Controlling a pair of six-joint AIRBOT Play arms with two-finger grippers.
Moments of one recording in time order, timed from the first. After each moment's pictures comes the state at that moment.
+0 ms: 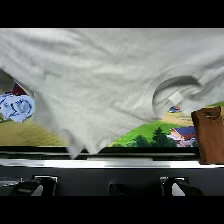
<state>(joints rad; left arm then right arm) -0.08 -0.71 1.41 1.36 -0.63 -1.58 -0.28 -1.00 1.83 -1.32 1.32 1.53</state>
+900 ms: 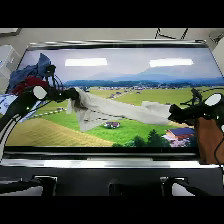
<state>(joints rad) -0.13 -1.45 1.22 1.26 -0.79 -1.58 -0.28 -1.30 1.03 -1.16 1.21 1.58</state>
